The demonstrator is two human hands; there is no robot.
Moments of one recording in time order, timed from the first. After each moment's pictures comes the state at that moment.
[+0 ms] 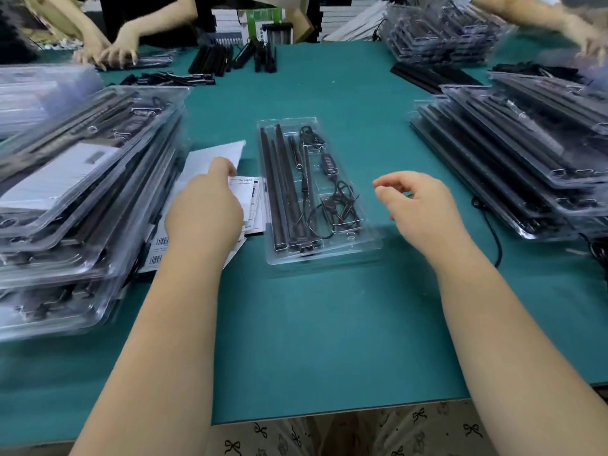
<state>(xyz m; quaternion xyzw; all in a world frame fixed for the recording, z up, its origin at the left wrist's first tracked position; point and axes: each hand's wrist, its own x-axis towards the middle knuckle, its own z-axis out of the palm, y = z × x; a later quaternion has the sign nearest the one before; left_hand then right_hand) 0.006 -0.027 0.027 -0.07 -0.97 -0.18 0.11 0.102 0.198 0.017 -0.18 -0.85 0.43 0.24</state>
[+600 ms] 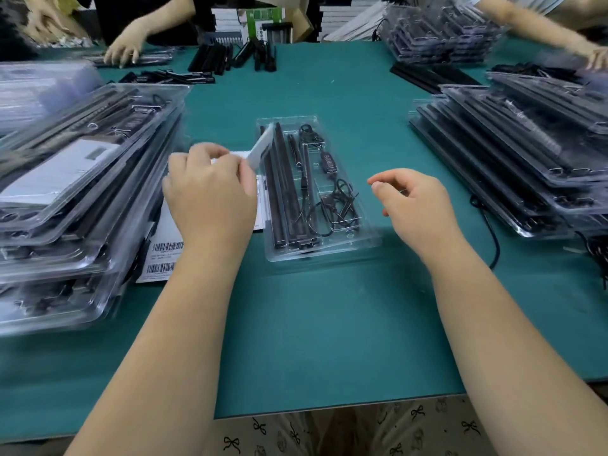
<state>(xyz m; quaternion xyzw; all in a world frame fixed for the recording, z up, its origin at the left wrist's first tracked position) 0.021 -0.014 0.027 -0.12 -0.90 -0.24 0.33 0.106 0.189 0.019 -0.16 -0.83 0.47 0.25</state>
